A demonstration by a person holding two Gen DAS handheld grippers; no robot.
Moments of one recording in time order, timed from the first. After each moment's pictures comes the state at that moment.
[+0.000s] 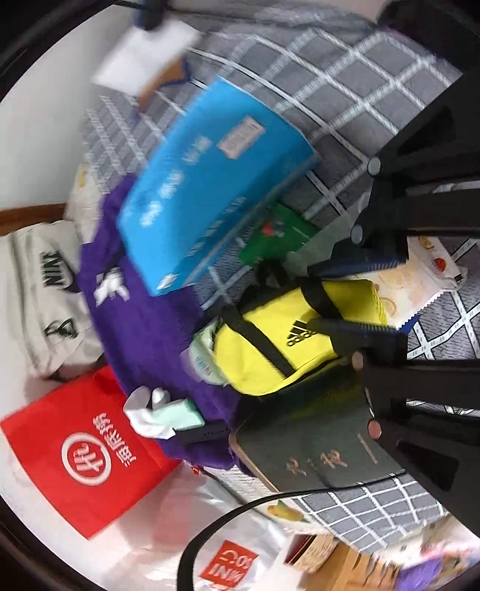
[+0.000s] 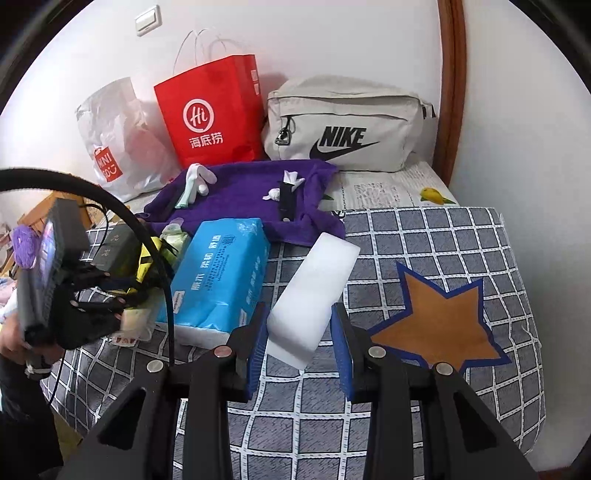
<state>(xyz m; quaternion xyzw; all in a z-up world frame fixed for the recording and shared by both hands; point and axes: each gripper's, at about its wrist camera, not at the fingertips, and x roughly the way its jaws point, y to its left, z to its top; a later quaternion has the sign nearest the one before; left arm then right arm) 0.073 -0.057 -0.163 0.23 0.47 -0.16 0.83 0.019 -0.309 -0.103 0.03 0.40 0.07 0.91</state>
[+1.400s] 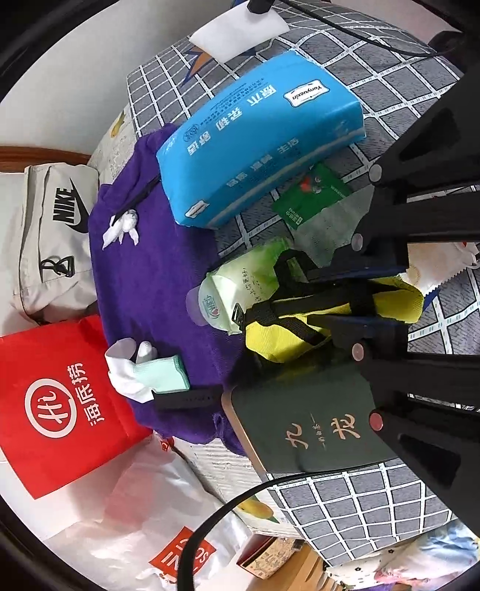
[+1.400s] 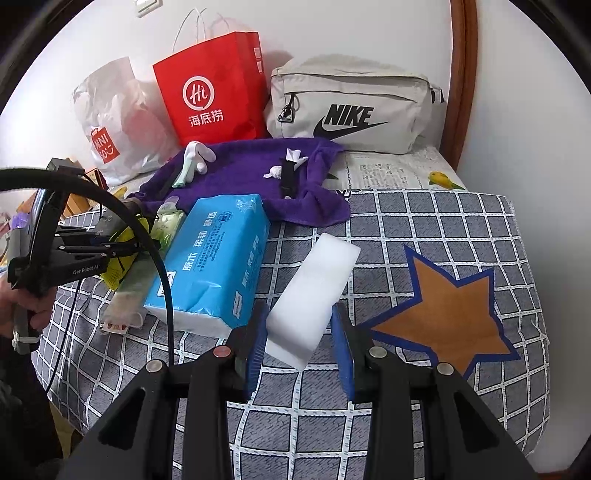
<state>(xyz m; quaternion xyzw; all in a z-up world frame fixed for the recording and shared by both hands) 0.113 -0.031 -0.159 0.15 0.50 -0.11 0.84 0.030 -0.305 -0.119 0.02 0.43 0.08 0.90</state>
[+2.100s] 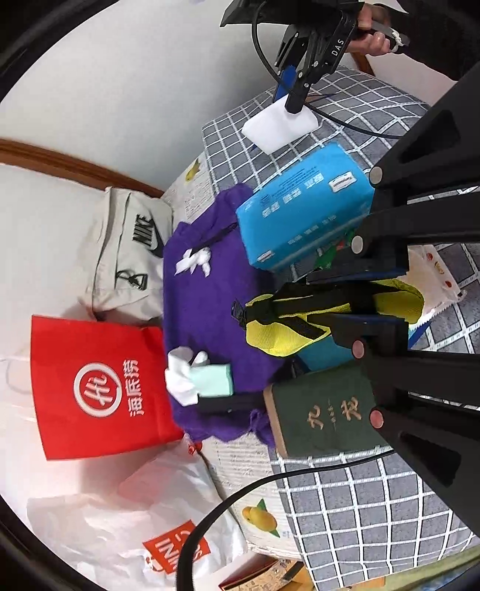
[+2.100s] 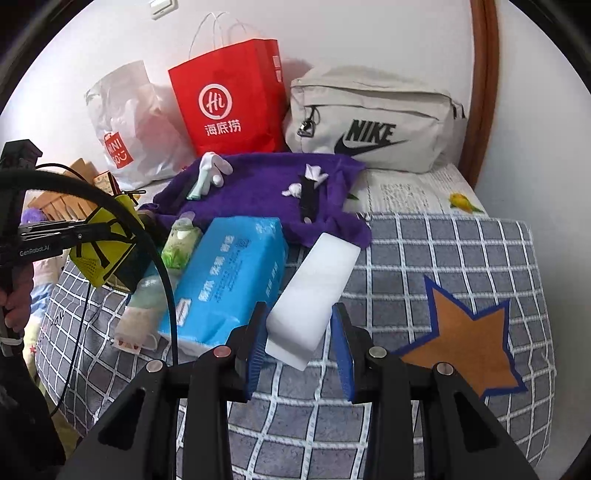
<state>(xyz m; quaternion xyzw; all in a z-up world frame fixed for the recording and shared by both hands) 0.092 0.005 -0.092 0.03 0.44 -0.19 0.88 0.056 -0.290 -0.106 0.01 0.42 0.11 0.90</state>
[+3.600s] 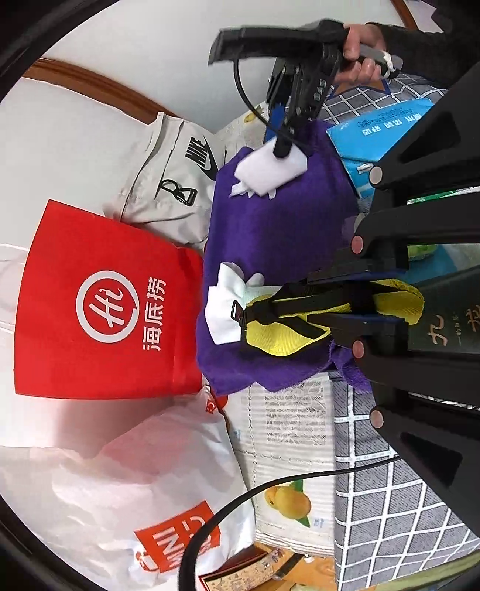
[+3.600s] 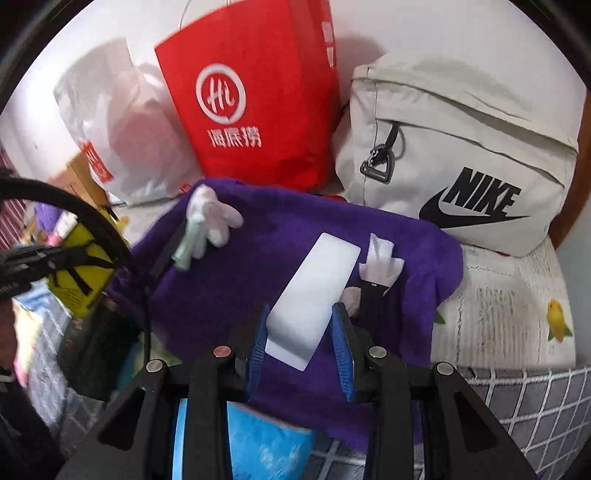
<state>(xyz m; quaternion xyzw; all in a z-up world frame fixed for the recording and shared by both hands) 0.205 0.054 -0.097 -0.03 0.44 -0.13 0.89 0.264 -0.219 -0.130 -0.03 0.44 0.19 0.88</state>
